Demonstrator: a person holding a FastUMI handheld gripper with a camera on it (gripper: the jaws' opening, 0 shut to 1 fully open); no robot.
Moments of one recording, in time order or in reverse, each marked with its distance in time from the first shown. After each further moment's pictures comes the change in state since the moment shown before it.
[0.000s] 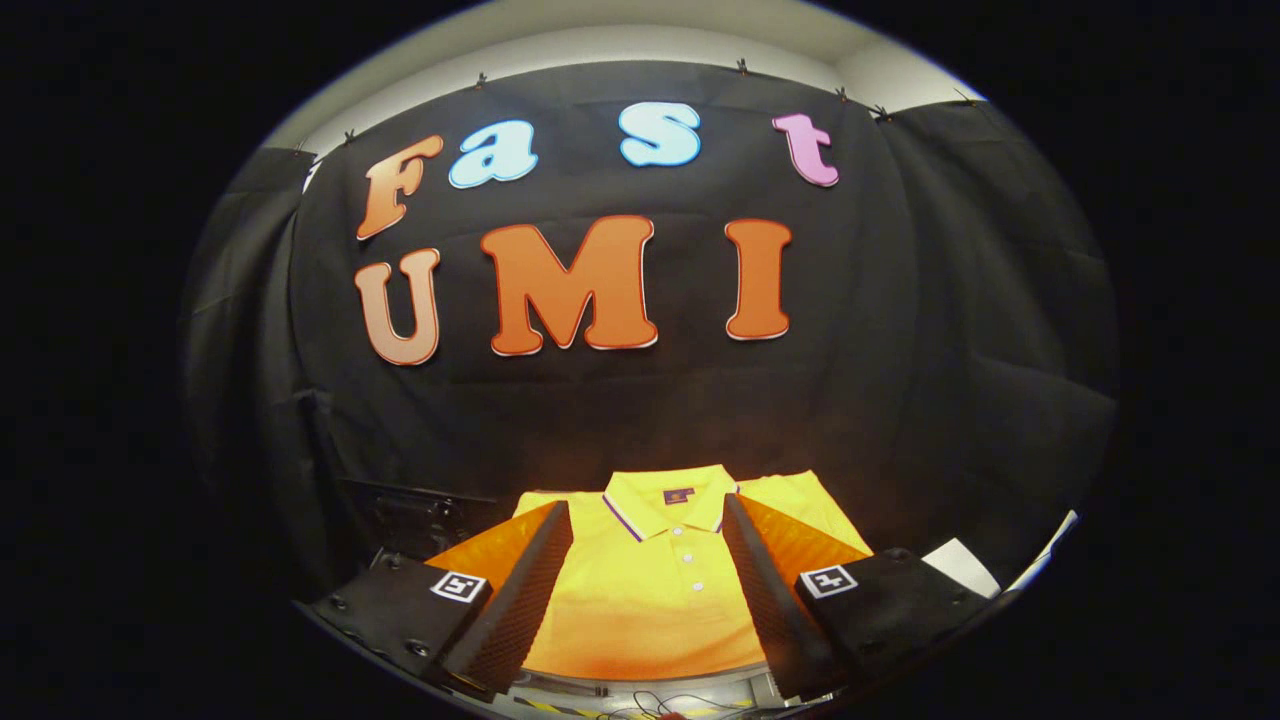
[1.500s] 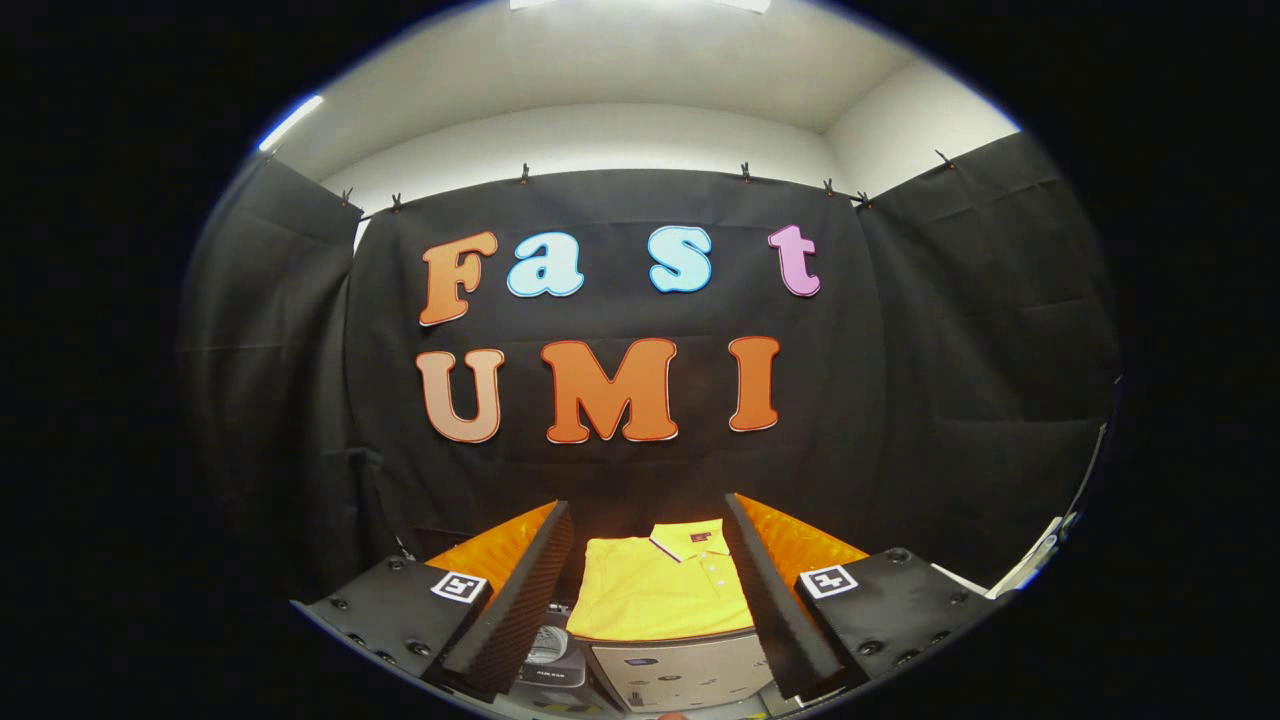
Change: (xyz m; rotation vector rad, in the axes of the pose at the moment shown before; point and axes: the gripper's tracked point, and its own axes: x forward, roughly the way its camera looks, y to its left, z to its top) arm -0.240 0.080 0.064 -0.024 -0.325 -0.008
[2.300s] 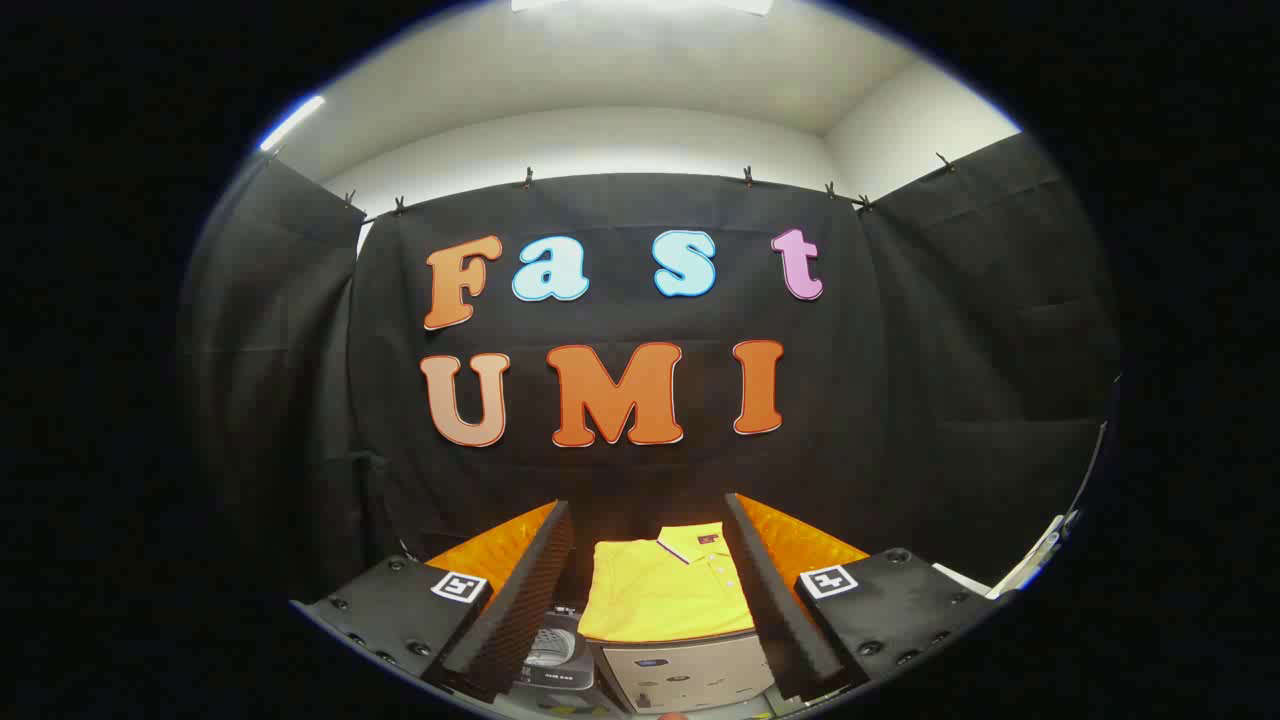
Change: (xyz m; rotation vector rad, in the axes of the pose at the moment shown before) arm -0.005 0.015 0.002 0.007 -0.009 0.001
